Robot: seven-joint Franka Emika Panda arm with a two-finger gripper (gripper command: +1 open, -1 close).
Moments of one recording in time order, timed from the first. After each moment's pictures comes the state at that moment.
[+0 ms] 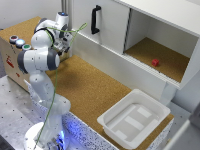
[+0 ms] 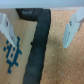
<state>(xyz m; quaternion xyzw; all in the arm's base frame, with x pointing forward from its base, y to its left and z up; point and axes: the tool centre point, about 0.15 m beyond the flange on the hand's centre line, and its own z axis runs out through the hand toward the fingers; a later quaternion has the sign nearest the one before) 0.331 0.341 0.362 -0.99 -0.09 0.02 0.08</state>
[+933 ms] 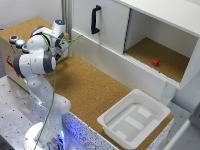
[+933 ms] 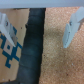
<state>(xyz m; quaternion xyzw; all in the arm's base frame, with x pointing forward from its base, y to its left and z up) 0.323 0.339 0.316 -0.98 -0.06 -0.02 0.17</state>
